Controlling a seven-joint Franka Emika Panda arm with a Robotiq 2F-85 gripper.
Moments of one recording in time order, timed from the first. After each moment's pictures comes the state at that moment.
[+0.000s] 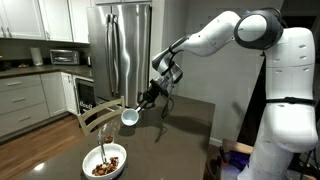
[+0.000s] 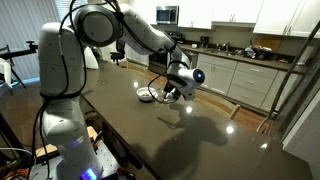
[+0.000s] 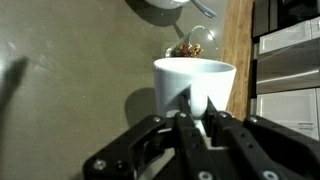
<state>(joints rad) -0.11 0.25 -0.15 -2.09 1.12 2.17 0.07</state>
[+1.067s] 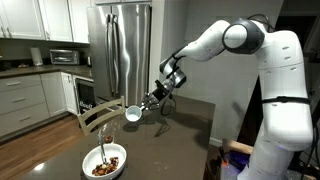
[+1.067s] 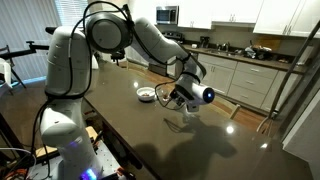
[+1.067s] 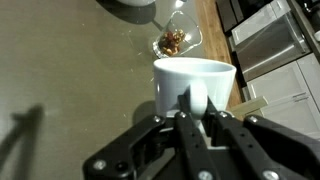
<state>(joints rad) -0.22 0.36 -0.18 -2.04 1.28 1.99 0.12</state>
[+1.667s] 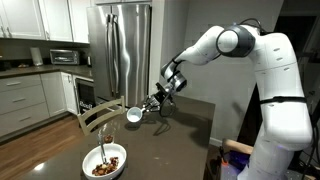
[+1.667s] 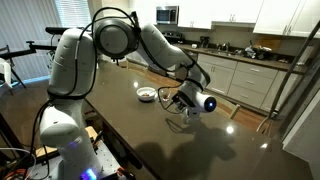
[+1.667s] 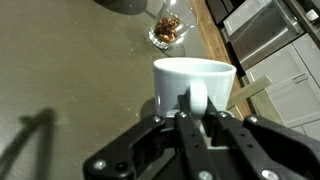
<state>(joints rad) -0.24 0.43 -0.19 -2.02 1.34 1.97 0.15</state>
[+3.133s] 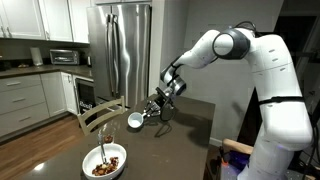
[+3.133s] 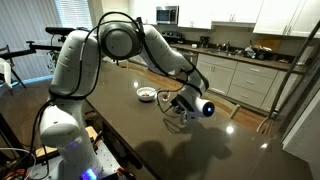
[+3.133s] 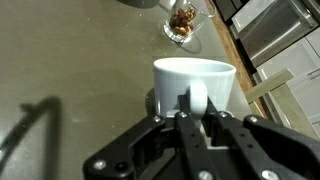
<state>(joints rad) -0.24 0.47 -0.20 -2.02 1.34 1.97 0.15</state>
